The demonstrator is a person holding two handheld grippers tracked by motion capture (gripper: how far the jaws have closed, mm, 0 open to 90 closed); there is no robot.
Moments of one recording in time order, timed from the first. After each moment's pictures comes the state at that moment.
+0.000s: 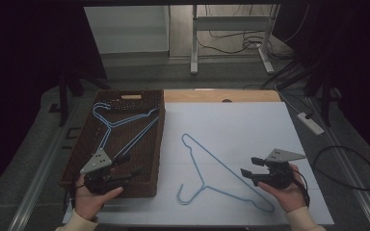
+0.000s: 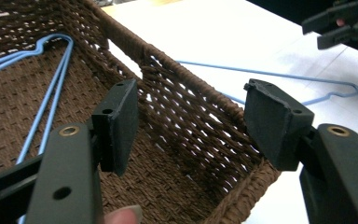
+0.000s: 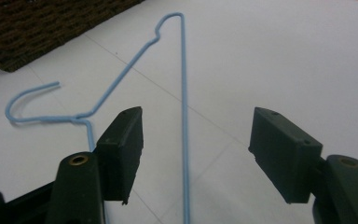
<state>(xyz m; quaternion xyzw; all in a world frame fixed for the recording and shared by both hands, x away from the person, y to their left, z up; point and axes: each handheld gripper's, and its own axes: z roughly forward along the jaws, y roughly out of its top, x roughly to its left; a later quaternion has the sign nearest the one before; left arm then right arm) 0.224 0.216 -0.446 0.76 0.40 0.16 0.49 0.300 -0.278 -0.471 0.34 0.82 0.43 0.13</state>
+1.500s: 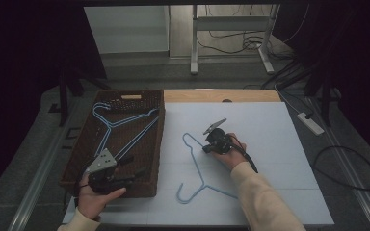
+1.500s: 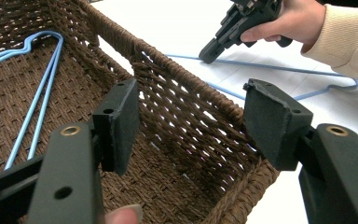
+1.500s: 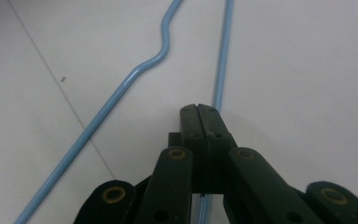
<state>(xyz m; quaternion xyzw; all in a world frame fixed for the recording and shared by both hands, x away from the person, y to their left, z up) 0.226 0.210 -0.448 0.77 0.39 0.15 0.48 0.422 -0.135 -0.511 0.28 0.92 0.27 0.08</state>
